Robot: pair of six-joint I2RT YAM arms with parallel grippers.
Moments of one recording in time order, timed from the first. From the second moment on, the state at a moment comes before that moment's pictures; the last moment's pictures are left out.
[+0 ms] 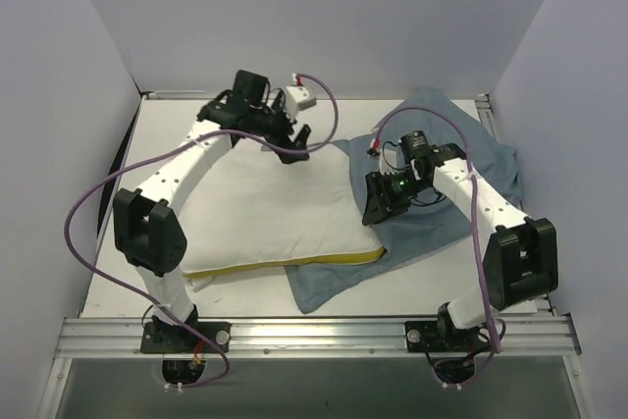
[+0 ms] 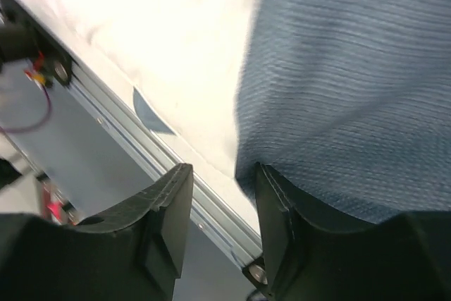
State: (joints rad) left arm -0.47 1.81 1.71 -0.67 0.57 0.37; right arm 0.27 1.53 1.15 -0.91 -0.64 -0.03
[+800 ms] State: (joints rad) left arm -0.40 1.84 1.62 -0.83 0.61 0.70; right arm 0.29 1.66 1.32 -0.97 -0.64 -0.04
